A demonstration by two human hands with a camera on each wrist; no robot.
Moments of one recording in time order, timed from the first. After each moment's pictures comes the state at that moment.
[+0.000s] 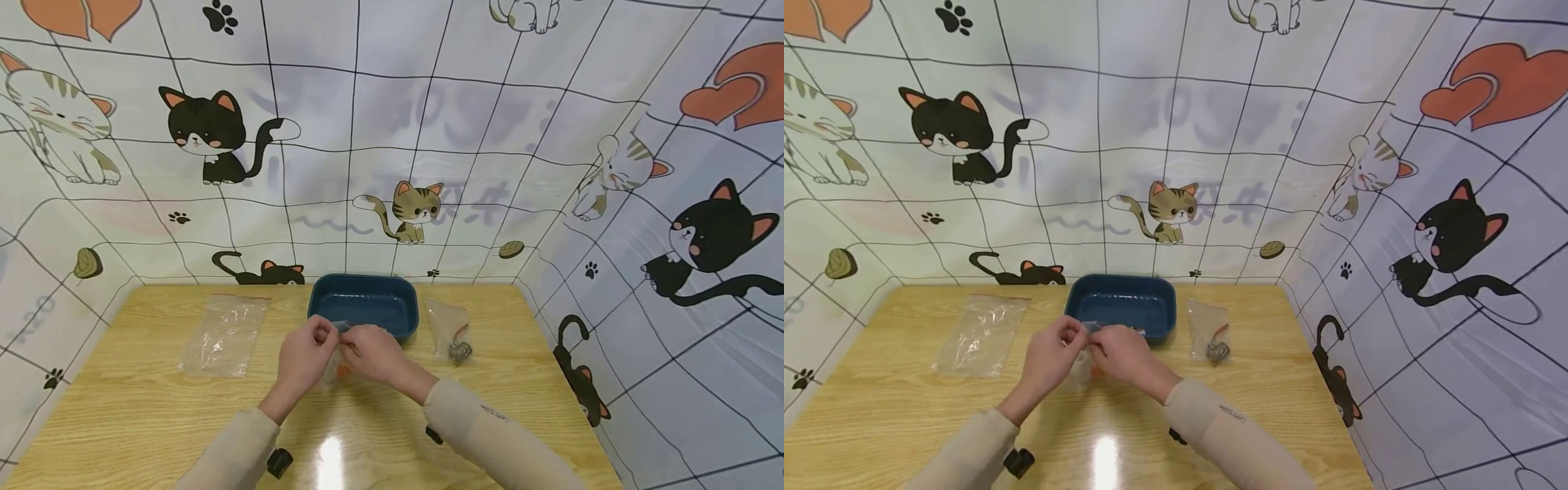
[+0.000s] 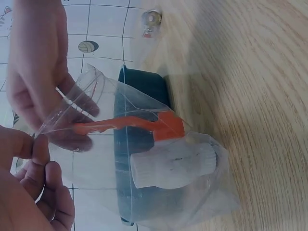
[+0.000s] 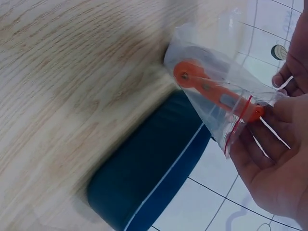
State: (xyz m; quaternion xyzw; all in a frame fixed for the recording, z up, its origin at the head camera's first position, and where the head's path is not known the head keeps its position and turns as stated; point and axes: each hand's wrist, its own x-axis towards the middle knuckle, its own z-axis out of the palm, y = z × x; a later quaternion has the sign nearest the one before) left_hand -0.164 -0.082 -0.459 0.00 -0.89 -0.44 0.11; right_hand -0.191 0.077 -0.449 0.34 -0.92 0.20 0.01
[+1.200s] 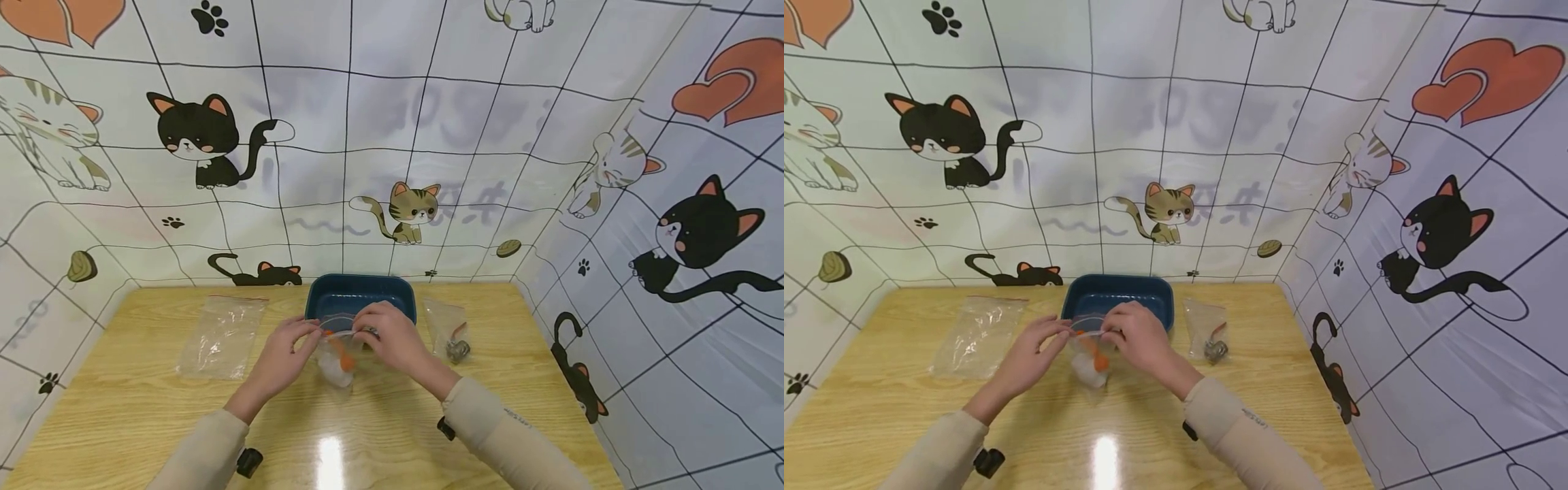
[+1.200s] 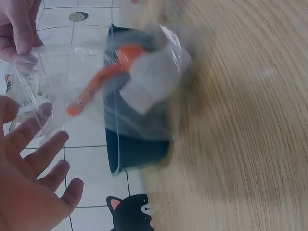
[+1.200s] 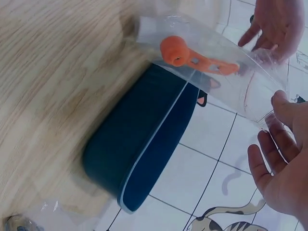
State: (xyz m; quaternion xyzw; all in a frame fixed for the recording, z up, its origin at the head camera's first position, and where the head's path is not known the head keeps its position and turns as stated) left_hand -0.181 -0.127 -0.460 -0.13 -0.89 -0.43 0.07; right_hand -0.207 0.109 -0.415 0.36 -0.91 0.20 0.11
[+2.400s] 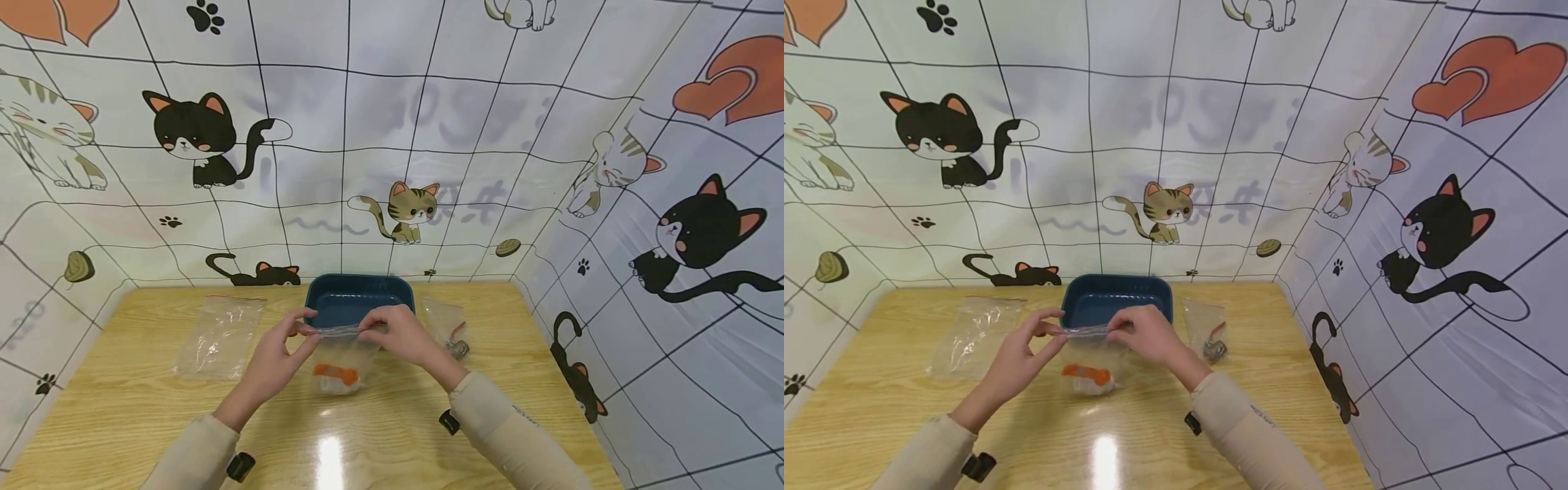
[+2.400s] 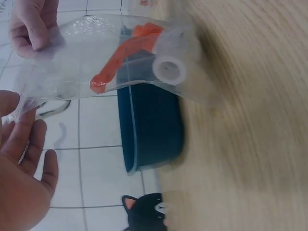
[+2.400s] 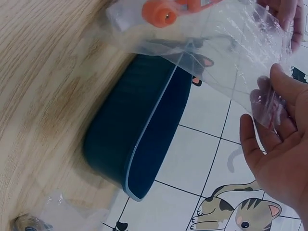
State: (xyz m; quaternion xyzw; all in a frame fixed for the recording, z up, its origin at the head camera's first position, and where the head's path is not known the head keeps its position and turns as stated) left_hand -0.169 -0.127 -0.442 -0.14 -0.87 -0.47 0.09; right_hand -0.221 0.126 -0.413 0.31 -0.87 0.37 -0.06
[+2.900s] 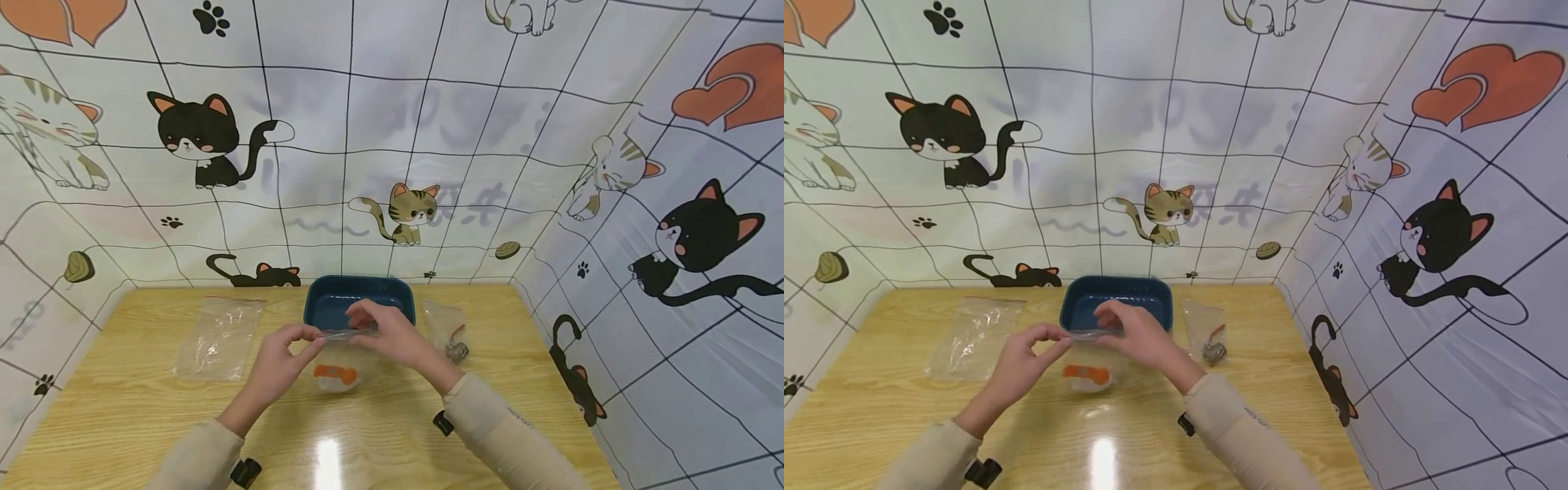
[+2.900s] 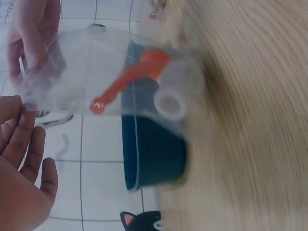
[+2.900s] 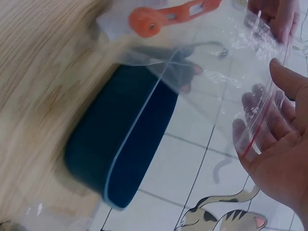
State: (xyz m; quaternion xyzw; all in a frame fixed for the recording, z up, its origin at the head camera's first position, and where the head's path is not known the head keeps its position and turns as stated) left_hand -0.165 -0.121 -0.444 -0.11 -0.85 -0.51 0.09; right_hand -0.217 0.110 -0.401 0.32 -0.87 0.37 -0.09
